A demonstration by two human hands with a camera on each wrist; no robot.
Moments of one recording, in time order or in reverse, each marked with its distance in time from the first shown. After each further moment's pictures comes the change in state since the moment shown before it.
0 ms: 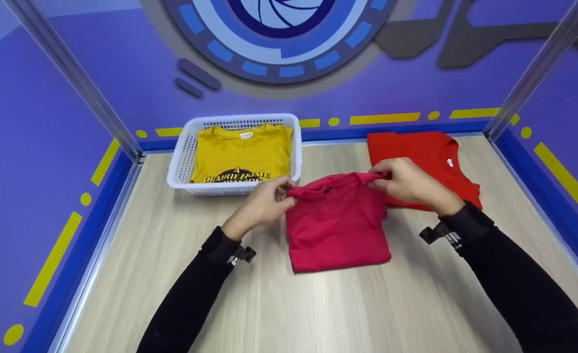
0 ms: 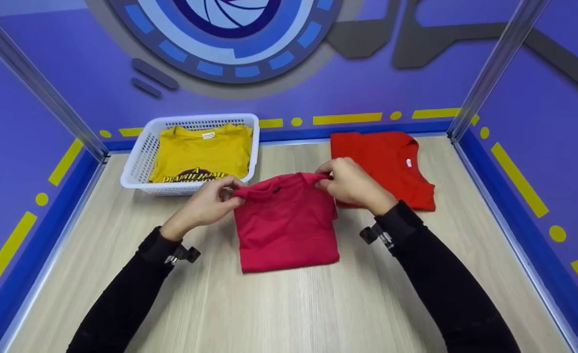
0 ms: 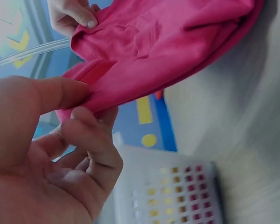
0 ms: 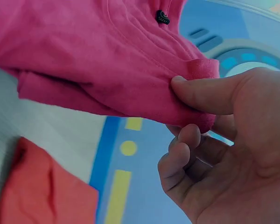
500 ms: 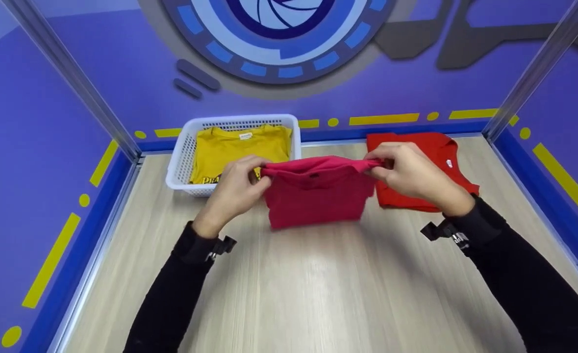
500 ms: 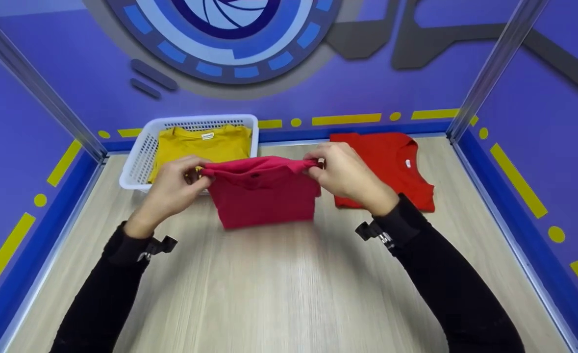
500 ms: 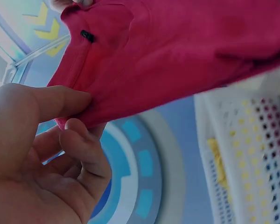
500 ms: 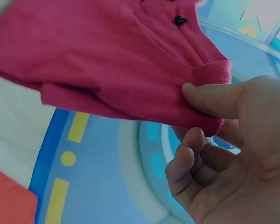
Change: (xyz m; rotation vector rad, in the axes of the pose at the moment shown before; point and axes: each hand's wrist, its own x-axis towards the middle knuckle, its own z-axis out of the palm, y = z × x) left_hand -0.018 0.033 -0.062 0.120 0.246 0.115; right_hand -0.012 -0.058 -0.029 -0.013 0.140 -0.090
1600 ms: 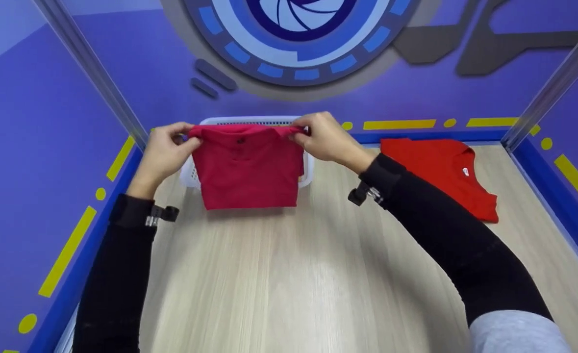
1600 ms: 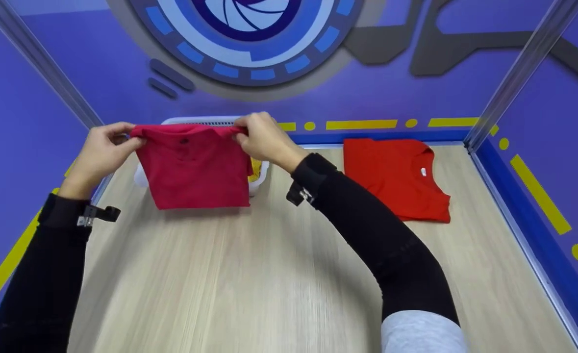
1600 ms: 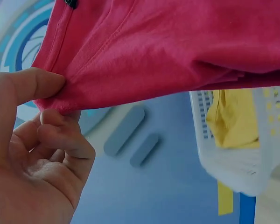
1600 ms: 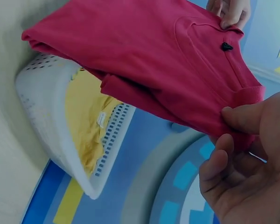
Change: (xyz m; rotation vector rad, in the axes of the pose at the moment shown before) left_hand 0.012 -0.089 -0.145 0.008 0.172 -0.249; right_hand 0.156 -0.084 0.073 0.066 -0.025 -0.197
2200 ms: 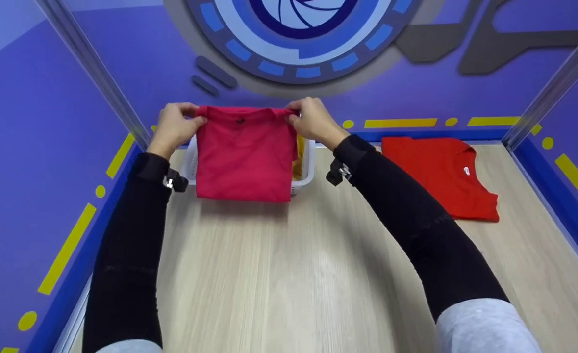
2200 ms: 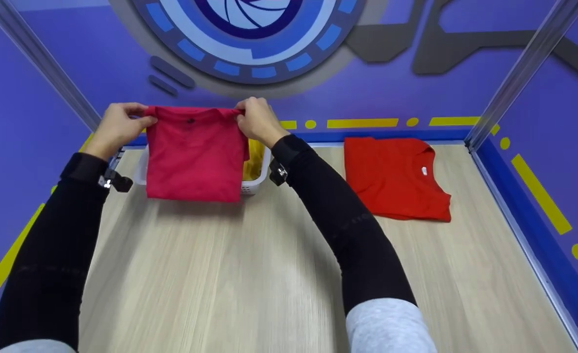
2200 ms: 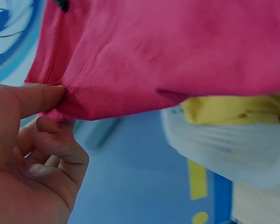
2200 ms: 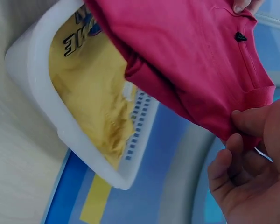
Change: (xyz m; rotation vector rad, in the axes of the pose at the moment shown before) left_hand 0.070 -0.012 0.010 0.078 -0.035 -0.203; right_hand 0.061 0.031 0.023 0.036 0.056 0.157
